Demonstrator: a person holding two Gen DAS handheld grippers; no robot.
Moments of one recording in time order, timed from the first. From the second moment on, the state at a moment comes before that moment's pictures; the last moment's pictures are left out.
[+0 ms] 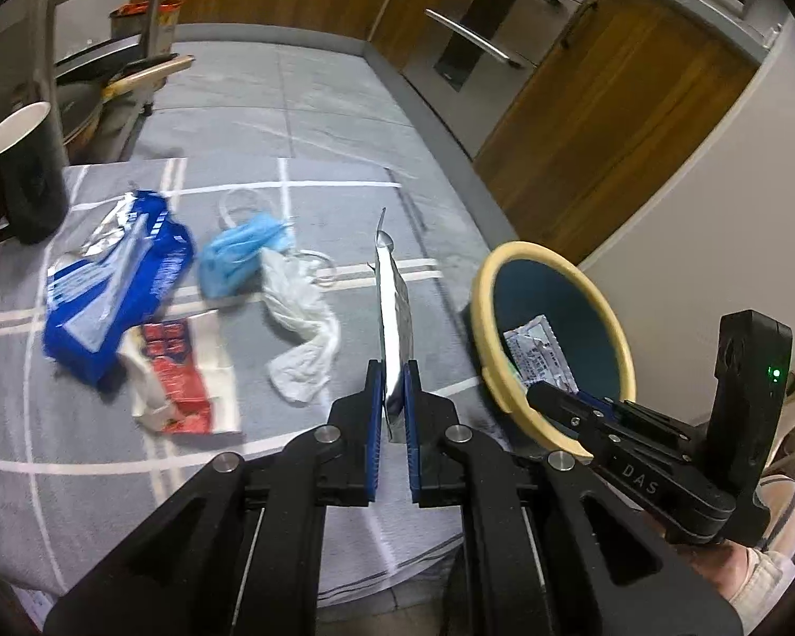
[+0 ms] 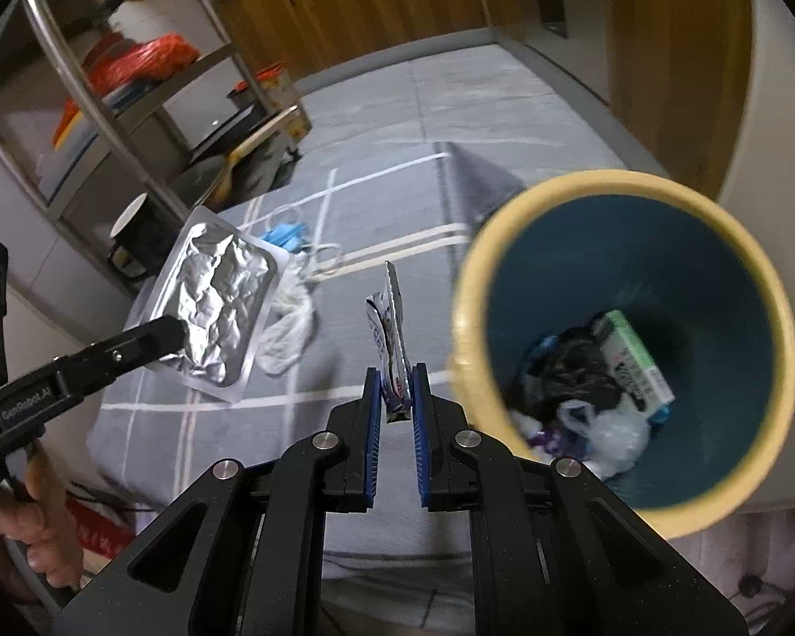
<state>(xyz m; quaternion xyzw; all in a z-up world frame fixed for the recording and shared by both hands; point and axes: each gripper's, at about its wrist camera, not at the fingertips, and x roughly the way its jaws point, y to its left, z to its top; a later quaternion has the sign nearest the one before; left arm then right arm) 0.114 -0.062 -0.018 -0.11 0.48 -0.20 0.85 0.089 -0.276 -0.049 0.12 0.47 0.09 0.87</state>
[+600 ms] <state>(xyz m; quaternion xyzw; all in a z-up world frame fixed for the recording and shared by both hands) 0.114 -0.164 -0.012 -0.08 0.47 -0.30 0.83 0.062 -0.361 -0.052 0.16 0.47 0.00 0.87</state>
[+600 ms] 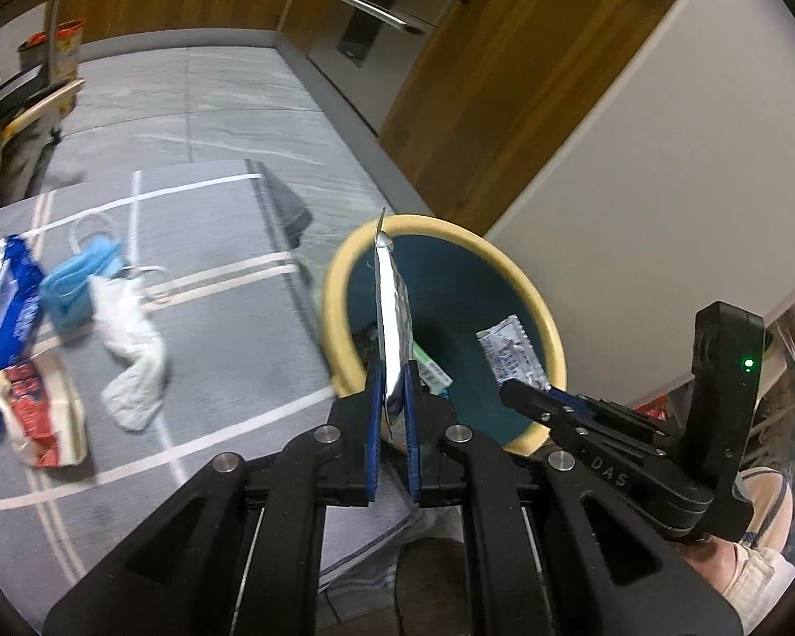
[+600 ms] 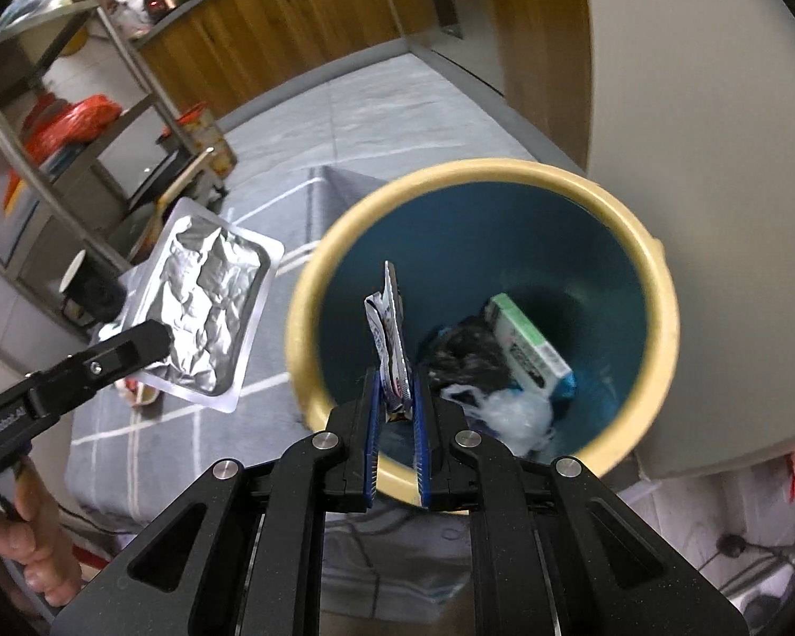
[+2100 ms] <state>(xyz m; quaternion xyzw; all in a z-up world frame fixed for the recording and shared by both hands) 0.143 -0.191 -0.038 -0.08 0.50 -0.28 0.81 0.059 -0.384 -0.058 0.18 0.47 -0.03 0.86</state>
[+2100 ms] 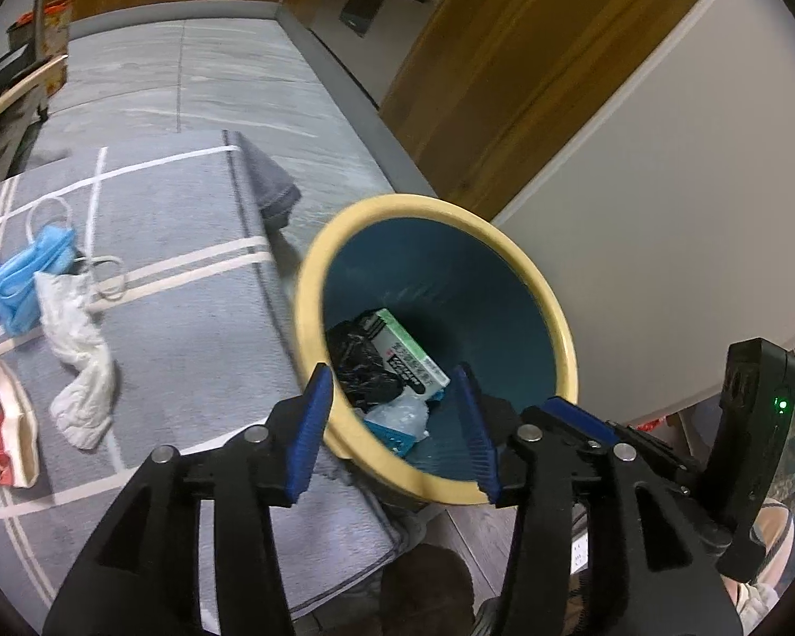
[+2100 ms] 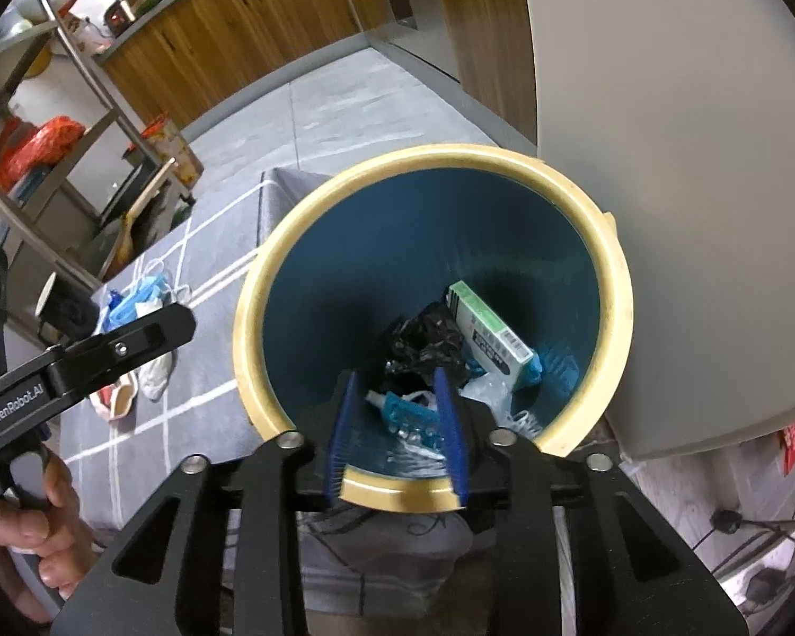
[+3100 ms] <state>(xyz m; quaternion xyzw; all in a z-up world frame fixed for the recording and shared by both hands) 0.125 -0.024 0.004 -0.09 0.48 -0.16 0.86 0.092 -0.290 -0.038 0.14 0.46 0.05 0.87</state>
